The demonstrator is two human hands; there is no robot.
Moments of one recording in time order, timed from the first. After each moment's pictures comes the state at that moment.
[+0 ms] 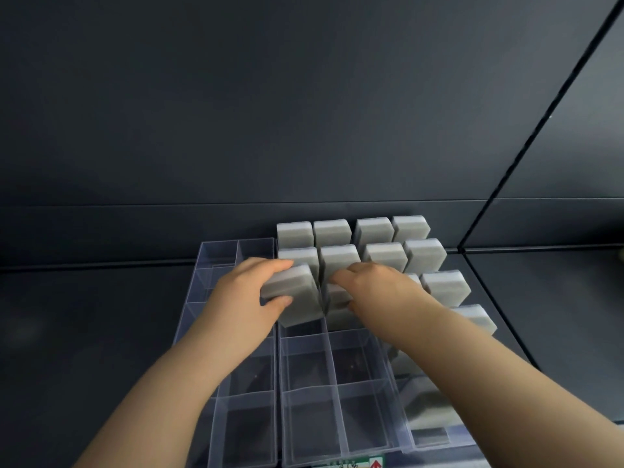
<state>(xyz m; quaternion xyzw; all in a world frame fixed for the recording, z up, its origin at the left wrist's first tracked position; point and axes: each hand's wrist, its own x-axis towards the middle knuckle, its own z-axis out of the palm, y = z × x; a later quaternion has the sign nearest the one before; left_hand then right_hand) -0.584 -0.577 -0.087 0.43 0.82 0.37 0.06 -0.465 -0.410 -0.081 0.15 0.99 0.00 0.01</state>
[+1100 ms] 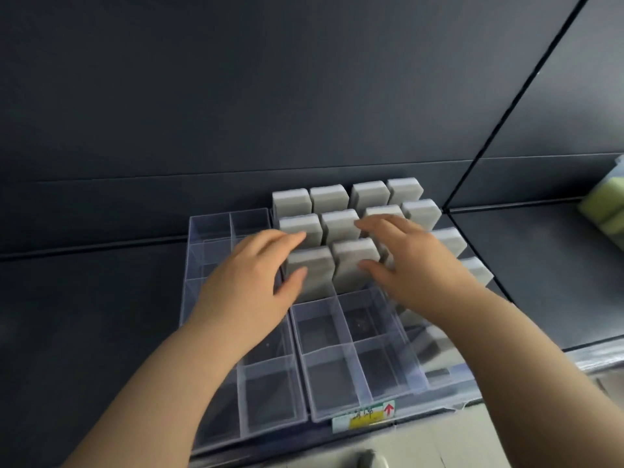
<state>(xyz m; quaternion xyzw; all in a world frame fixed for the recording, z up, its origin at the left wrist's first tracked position) -0.587 -0.595 -0.086 0.54 0.79 0.28 0.00 -0.434 -0.434 -0.065 0.24 0.95 -0.15 -0.14</state>
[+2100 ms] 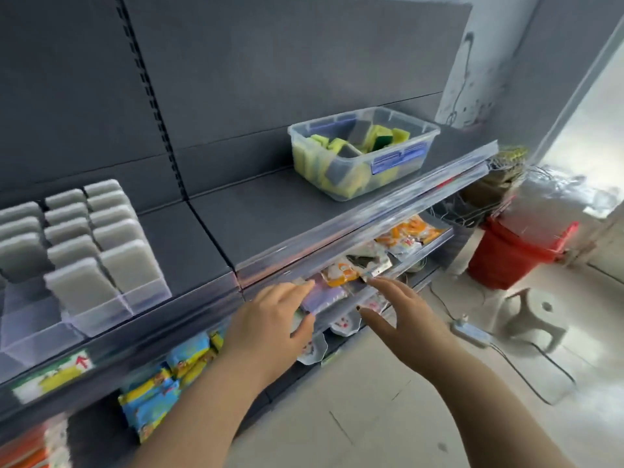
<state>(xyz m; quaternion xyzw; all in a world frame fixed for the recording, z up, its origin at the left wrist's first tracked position) -0.121 -0.502 -0.112 0.72 0.65 0.24 0.03 0.093 -0.447 -0.106 0.52 0.80 -0.21 -0.19</state>
